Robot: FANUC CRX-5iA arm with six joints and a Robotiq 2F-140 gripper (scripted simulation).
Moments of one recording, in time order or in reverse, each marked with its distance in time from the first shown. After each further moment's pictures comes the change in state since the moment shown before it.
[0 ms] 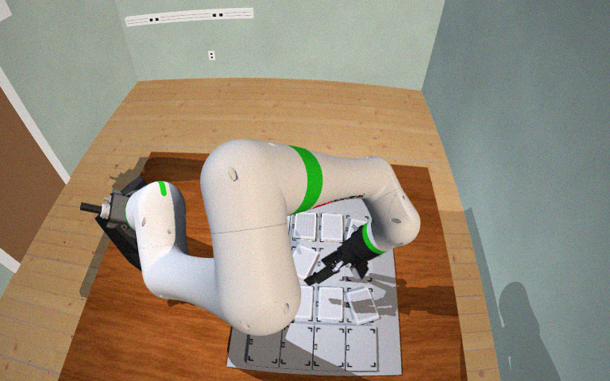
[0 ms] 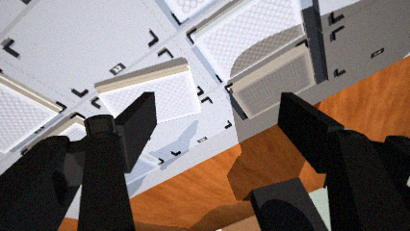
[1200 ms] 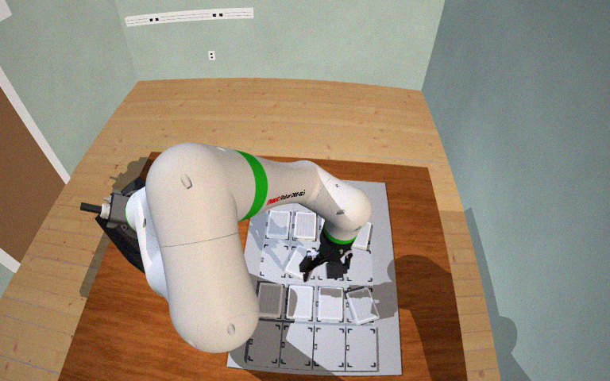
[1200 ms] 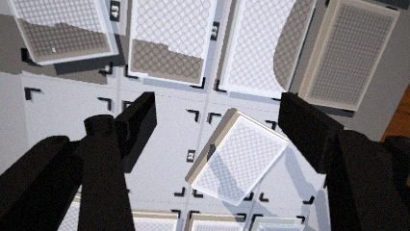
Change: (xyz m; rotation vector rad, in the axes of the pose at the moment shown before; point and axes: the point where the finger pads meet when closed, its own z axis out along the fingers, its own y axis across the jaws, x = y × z) arm 0.020 -0.010 0.024 0.292 0.291 0.799
